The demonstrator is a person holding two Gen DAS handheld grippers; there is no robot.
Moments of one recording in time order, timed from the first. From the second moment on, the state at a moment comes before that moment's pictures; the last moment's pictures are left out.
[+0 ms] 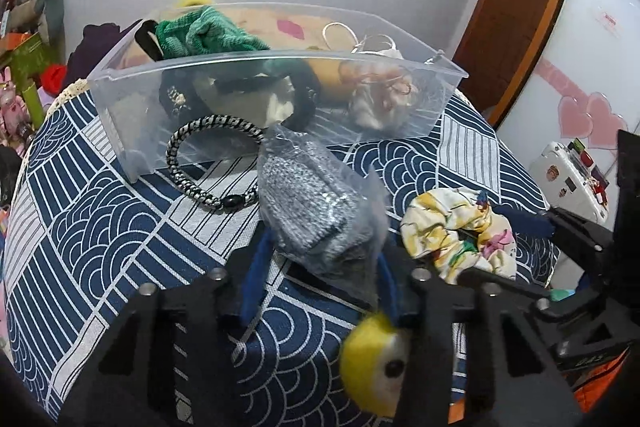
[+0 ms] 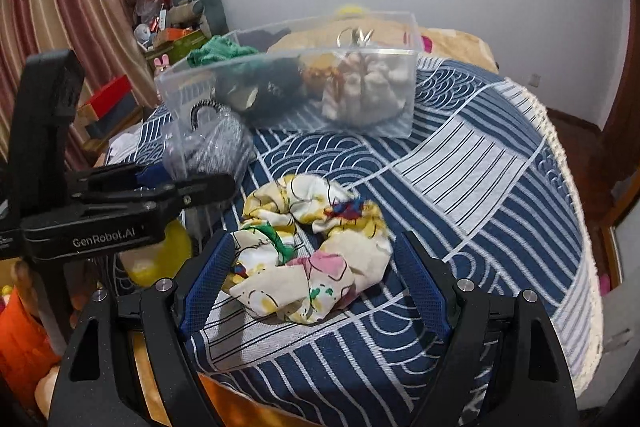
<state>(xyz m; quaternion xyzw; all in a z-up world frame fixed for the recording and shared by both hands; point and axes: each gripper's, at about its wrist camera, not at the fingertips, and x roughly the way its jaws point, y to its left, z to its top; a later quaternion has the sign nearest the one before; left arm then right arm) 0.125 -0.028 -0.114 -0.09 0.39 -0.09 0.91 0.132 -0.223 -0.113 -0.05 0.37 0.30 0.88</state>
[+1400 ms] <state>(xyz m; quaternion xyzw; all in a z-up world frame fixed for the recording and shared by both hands) 0.082 0.025 -0.017 -0.07 0.25 -0.02 0.97 0.141 -0.208 -0.027 -0.03 0.23 0.29 0.93</state>
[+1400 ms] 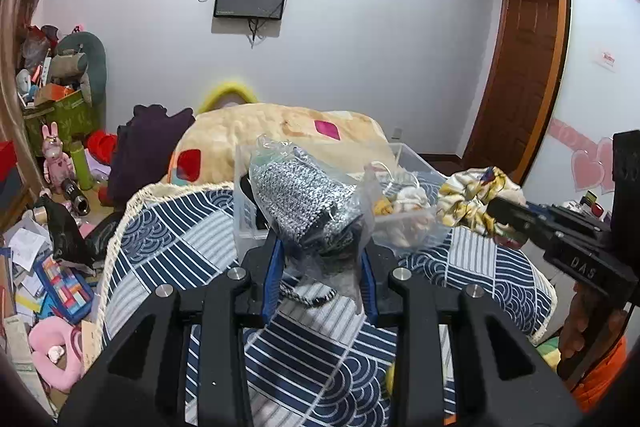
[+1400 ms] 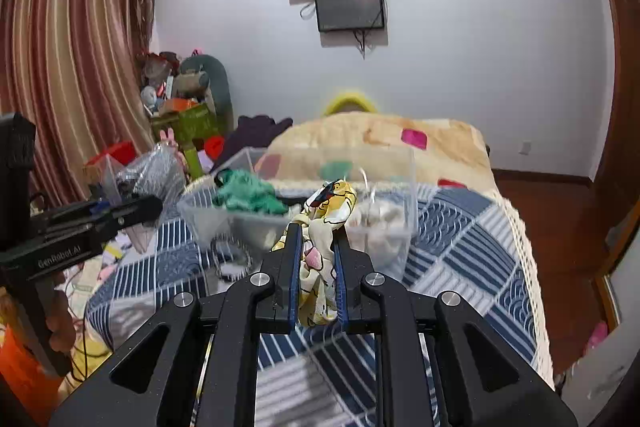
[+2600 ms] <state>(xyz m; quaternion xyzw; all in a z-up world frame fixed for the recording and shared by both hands) 0.209 0.005 -0.046 -0.07 0.31 -0.06 0.95 0.214 -0.157 -0.047 -0.05 0.26 0.28 0.92</state>
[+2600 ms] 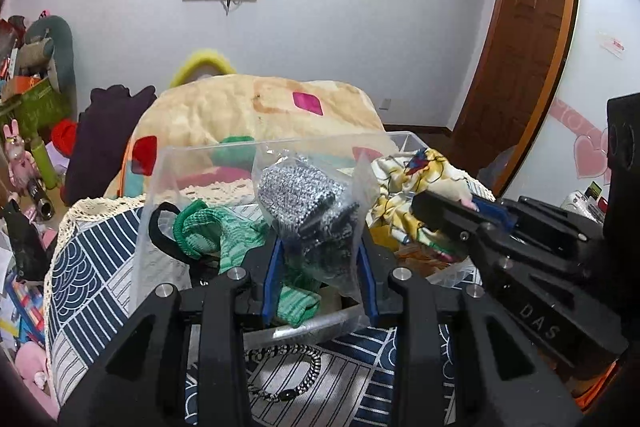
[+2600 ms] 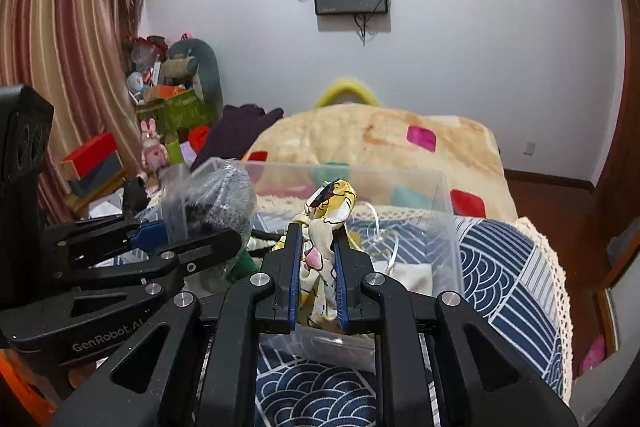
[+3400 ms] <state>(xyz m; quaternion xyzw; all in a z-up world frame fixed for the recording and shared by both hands) 0.201 0.003 -0.051 -0.07 0.34 -0.05 0.93 0.215 -0.163 -0.055 -0.07 0.29 0.27 0.92</state>
